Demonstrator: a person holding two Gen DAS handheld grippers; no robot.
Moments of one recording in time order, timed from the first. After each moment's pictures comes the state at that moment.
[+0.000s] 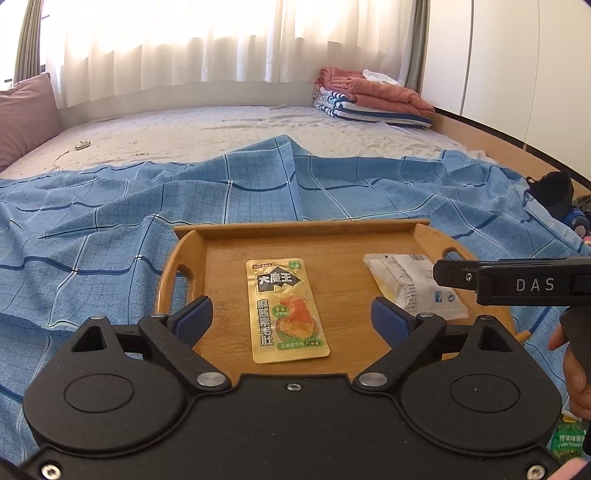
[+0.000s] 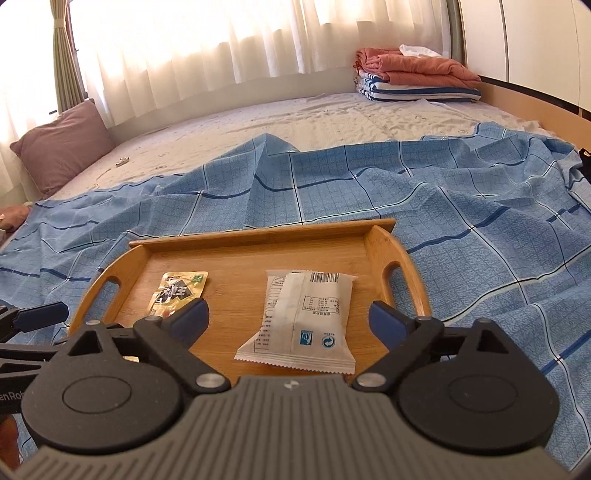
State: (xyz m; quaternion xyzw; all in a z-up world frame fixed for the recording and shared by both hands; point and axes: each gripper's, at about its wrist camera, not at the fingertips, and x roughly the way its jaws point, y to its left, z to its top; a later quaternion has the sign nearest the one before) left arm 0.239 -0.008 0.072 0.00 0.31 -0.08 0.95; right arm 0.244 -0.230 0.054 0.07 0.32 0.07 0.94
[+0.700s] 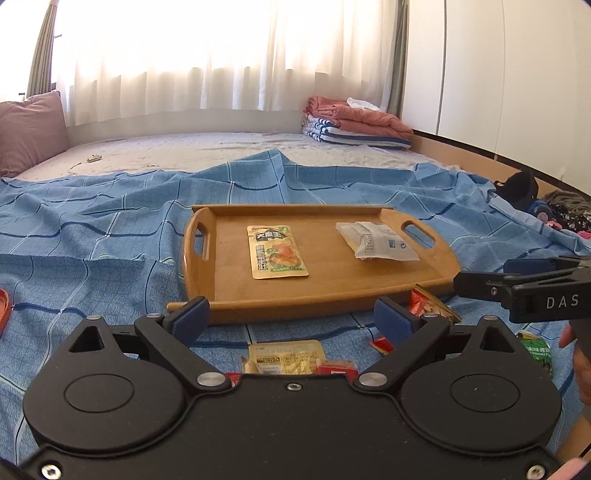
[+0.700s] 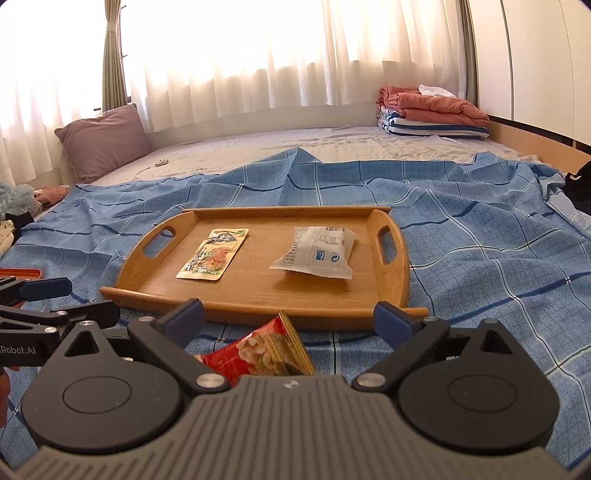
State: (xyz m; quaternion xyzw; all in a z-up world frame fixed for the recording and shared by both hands) left arm 0.096 0.010 0.056 -0.01 0.25 -0.09 0.96; right arm 0.103 -0.234 0.045 0.03 0.26 0.10 0.96
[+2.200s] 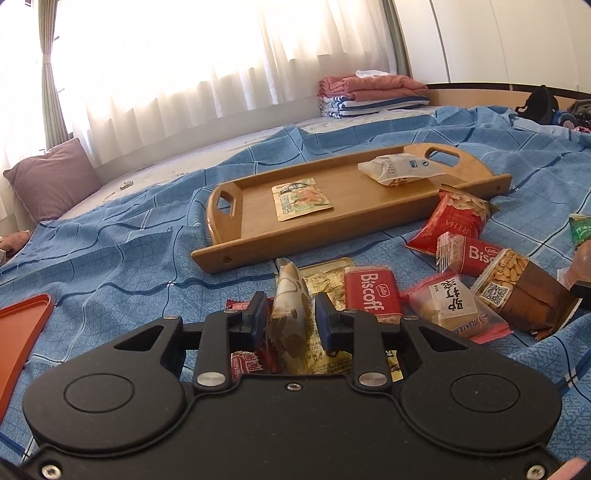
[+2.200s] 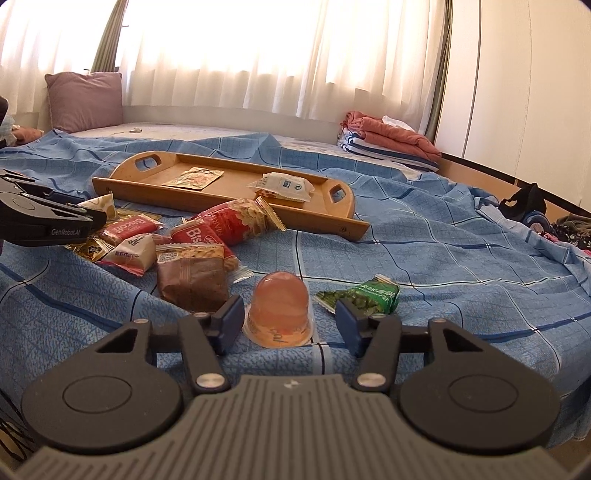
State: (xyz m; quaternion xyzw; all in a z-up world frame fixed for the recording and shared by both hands) left arm 0.068 -0.019 -0.011 0.12 0.24 -0.03 0.96; right arm -0.024 -0.215 -0.024 -0.08 0.22 0.02 0.97
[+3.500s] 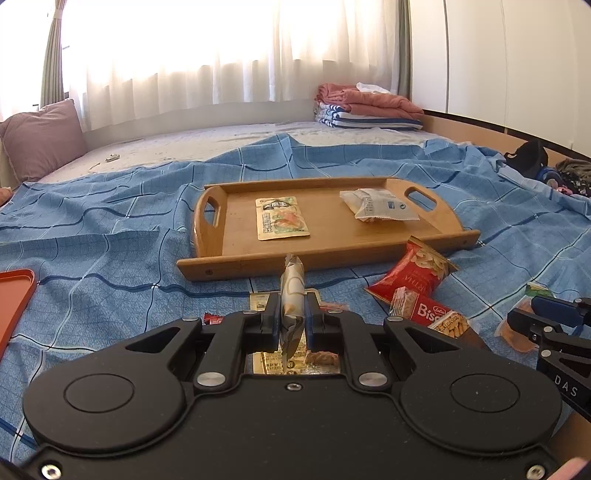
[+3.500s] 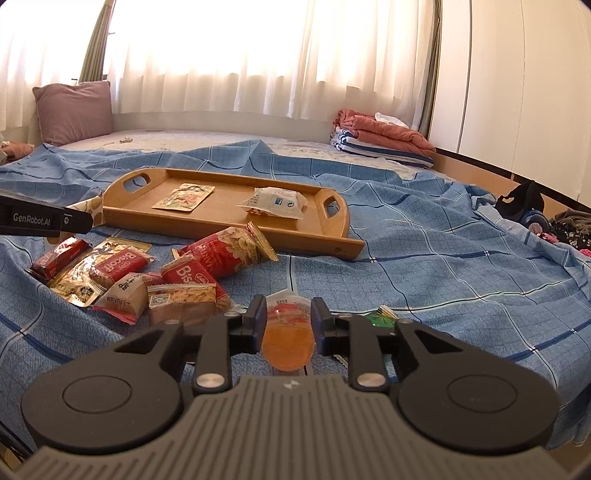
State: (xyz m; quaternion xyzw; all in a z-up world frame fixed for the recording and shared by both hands) left arm 0.057 -0.014 0.035 0.03 0.26 -0.06 0.96; right arm -0.003 -0.215 -0.003 -0.06 0.23 0.00 0.97
